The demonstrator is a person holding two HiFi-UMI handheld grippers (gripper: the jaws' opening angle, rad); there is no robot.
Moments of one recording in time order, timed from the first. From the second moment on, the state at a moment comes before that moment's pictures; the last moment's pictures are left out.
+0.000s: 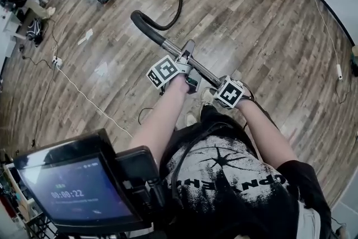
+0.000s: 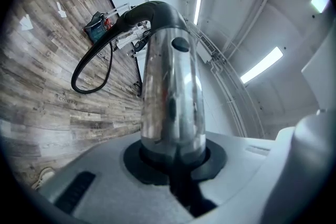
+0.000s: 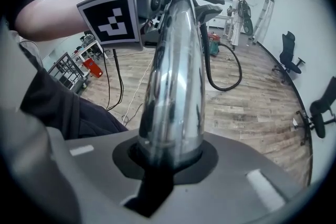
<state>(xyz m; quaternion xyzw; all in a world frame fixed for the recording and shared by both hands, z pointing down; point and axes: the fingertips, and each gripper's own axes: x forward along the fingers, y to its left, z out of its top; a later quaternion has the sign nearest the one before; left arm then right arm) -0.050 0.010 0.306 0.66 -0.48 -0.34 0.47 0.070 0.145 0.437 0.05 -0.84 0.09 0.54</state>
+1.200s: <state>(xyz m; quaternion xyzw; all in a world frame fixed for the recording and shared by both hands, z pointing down) 0.180 0.109 0.304 0.65 -0.50 -0.36 0.45 0.305 0.234 0.432 0.01 -0.85 0.07 0.53</state>
